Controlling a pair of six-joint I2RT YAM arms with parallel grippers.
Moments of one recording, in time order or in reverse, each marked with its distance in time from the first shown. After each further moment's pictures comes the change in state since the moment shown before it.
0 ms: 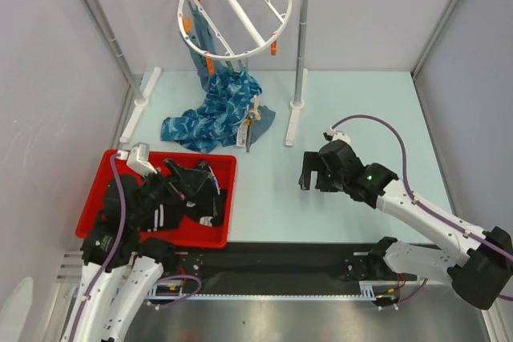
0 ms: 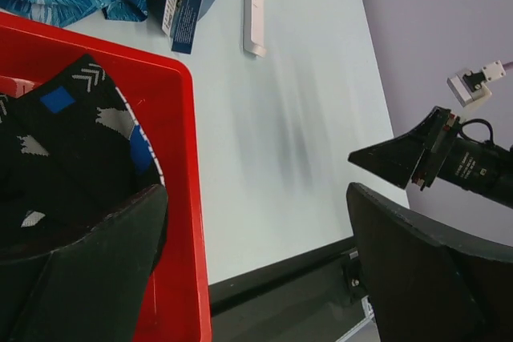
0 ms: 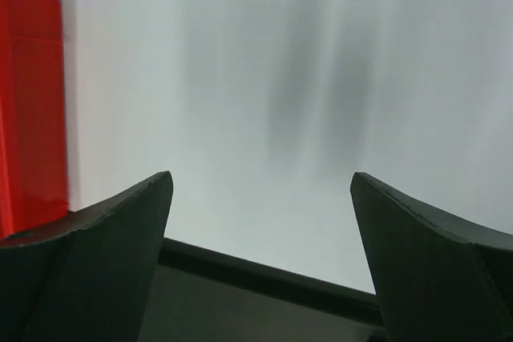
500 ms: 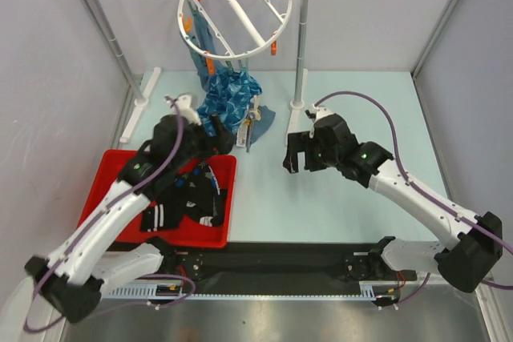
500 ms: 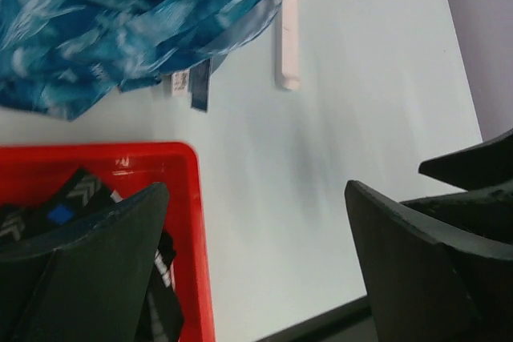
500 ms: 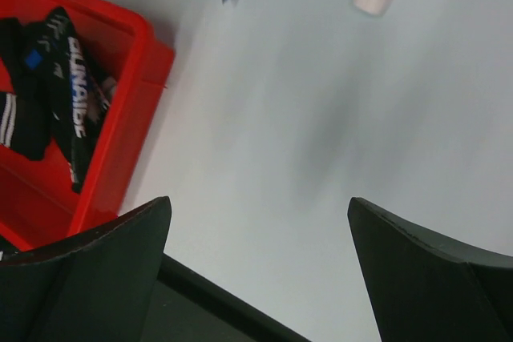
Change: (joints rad) left arm -0.253 0.553 0.288 0.144 -0.293 0.149; right arm -0.031 0.143 0.205 0.053 -0.174 -0.232
